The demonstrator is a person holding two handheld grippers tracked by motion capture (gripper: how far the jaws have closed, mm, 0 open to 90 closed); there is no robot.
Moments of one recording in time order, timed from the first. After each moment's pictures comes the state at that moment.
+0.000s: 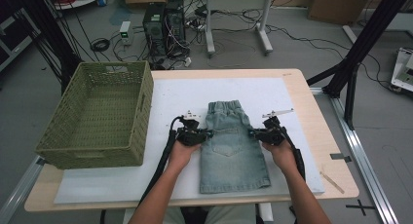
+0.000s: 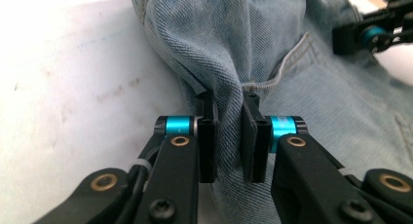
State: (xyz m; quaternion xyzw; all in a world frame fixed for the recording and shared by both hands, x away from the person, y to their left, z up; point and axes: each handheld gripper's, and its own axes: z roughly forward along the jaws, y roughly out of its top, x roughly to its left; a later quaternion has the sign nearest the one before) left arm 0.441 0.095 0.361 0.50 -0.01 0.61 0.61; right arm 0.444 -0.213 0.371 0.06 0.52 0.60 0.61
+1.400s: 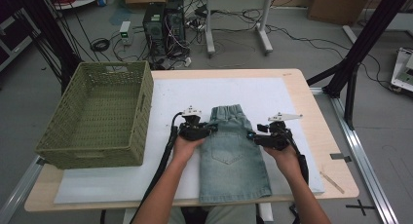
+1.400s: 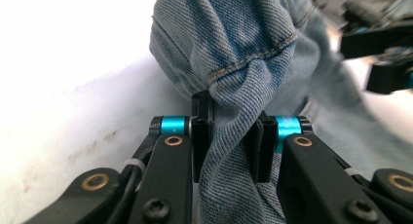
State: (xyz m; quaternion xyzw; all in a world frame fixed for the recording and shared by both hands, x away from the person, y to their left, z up) left arm 0.439 0.091 0.384 0.49 -0.10 0.58 0.65; right arm 0.426 -0.217 0.346 0.01 0.46 0.63 0.63
